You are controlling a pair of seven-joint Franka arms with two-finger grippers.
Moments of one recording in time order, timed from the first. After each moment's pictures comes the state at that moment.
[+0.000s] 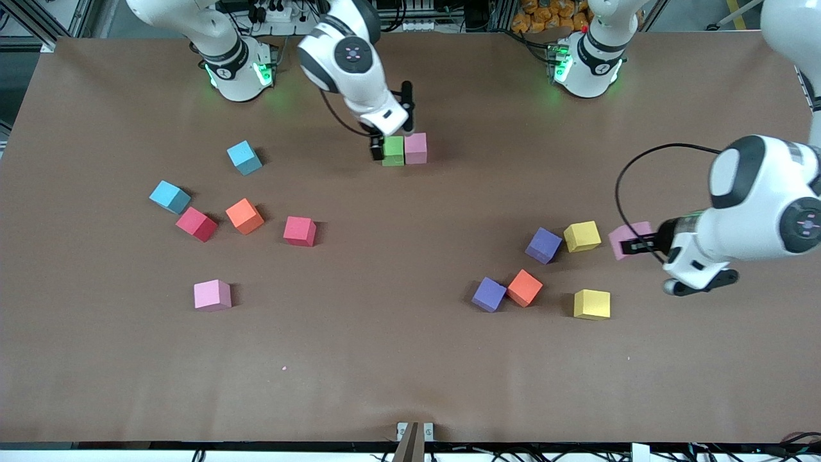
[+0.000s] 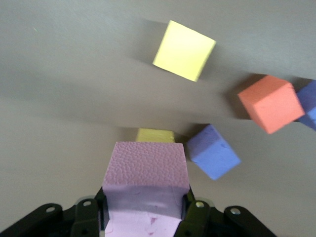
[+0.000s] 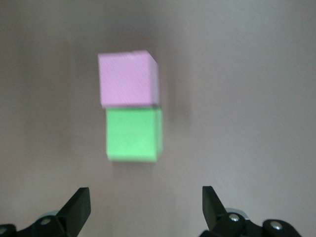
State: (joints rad) left arm 0.50 0.47 -0.73 -1.64 0.18 1.78 -0.54; right arm 0.54 0.11 0.33 -2.23 0.10 2.27 -0.75
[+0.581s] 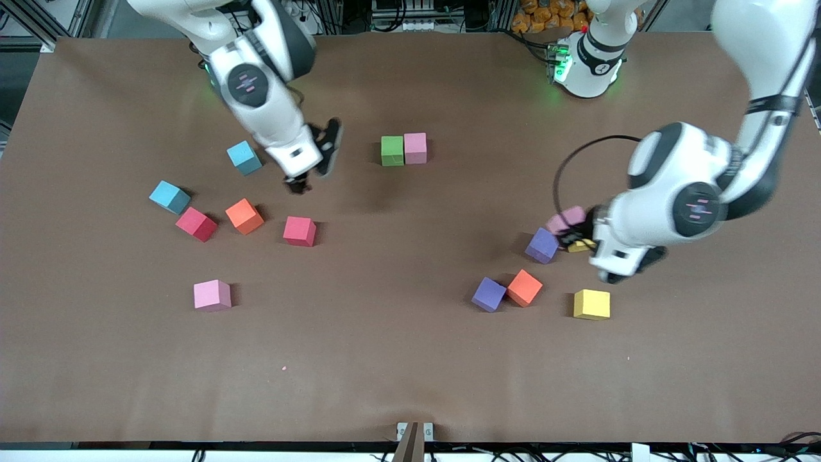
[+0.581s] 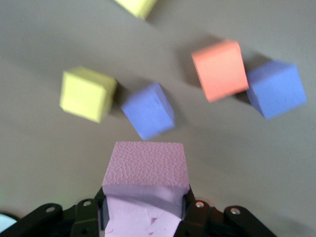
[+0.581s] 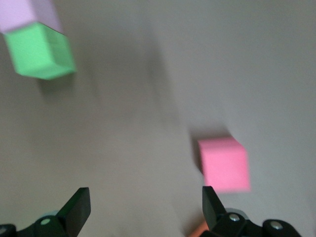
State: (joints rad) left arm 0.30 0.50 -0.77 -1.64 0.15 1.78 -1.03; right arm 0.18 0.02 0.31 -2.25 0.06 2.19 -0.84
